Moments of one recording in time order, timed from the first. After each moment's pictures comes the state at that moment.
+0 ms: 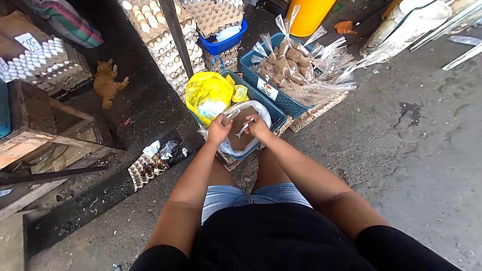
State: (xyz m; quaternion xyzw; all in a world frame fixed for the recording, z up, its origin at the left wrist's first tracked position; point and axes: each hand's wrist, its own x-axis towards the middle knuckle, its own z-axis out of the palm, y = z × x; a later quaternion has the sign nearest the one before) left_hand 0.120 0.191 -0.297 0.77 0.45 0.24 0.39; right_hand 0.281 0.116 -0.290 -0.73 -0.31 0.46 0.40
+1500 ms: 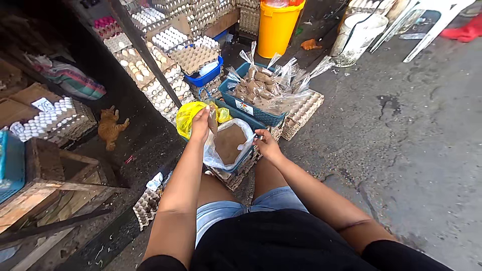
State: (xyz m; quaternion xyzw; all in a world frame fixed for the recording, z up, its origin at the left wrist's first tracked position) left_hand 0.160 0.223 -0.203 0.56 0.29 0.42 0.65; right_hand 0.313 0.019 -0.255 -0.70 -0.32 0.36 0.53
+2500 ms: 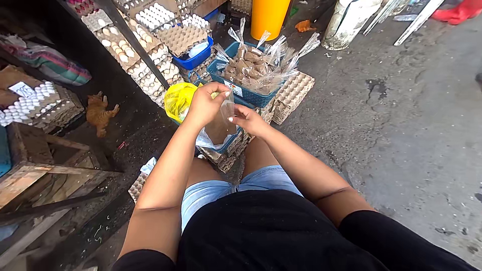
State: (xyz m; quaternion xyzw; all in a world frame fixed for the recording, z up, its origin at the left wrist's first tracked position) left_hand 0.152 0.124 -0.100 0.88 0.20 0.28 0.34; right_hand 0.298 0.012 -0.201 -0.56 -0.50 0.40 0.53
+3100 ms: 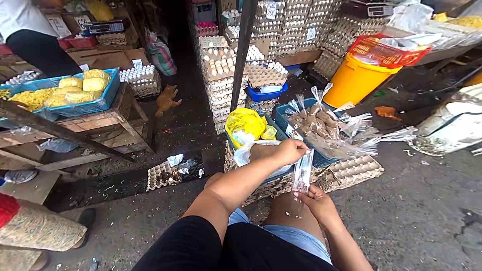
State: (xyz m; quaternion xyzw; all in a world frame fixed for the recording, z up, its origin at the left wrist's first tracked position) left_hand 0.210 0.112 -0.150 0.83 0.28 0.17 0.46; right_hand 0.306 -0.058 -0.240 -0.66 -0.37 0.39 0.52
